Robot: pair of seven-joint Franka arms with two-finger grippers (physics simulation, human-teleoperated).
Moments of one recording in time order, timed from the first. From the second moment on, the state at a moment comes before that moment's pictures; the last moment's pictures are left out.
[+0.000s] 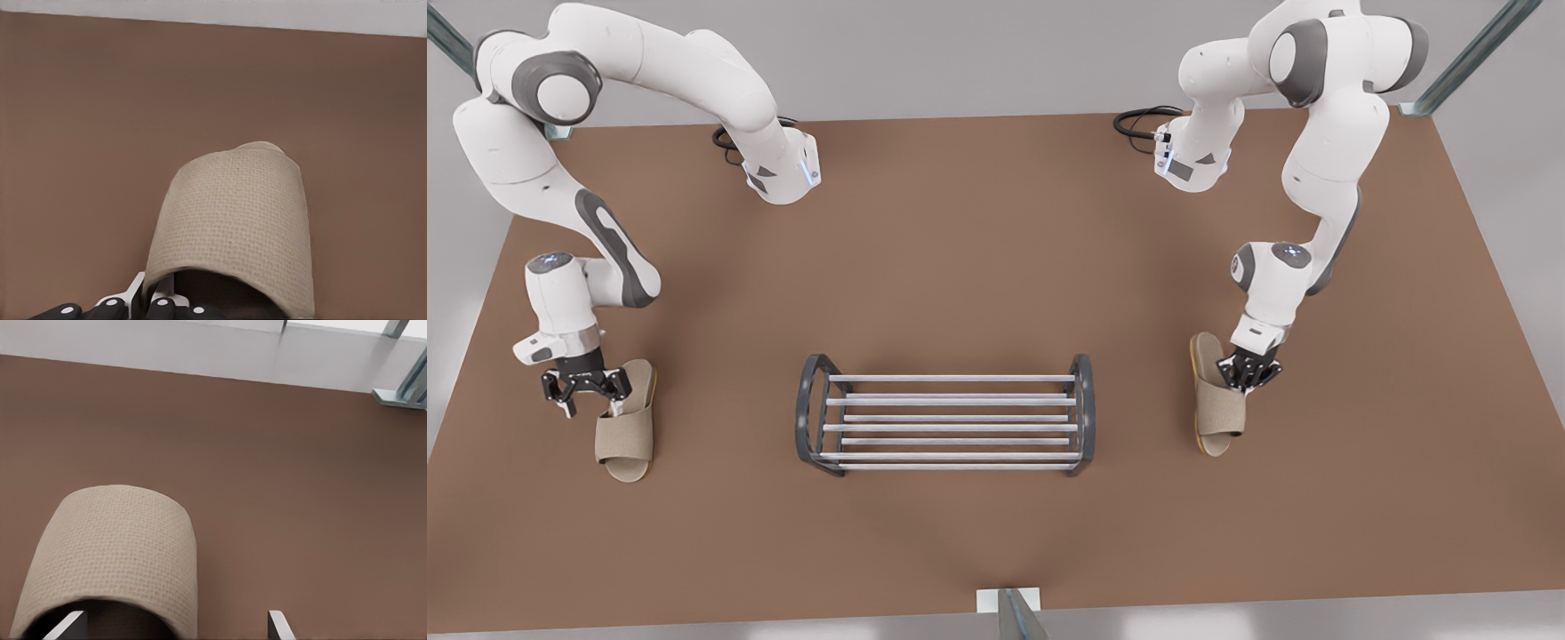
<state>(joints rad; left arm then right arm) 0.11 0.52 -0.09 -2.39 0.13 3.50 -0.10 -0.92 0.71 0.29 -2.12 -0.75 3.51 -0.02</state>
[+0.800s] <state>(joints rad) 0.04 0.30 -0.24 -1.85 0.13 2.94 -0.22 -0.96 0.80 0.29 -2.04 -0.83 3.51 -0.03</state>
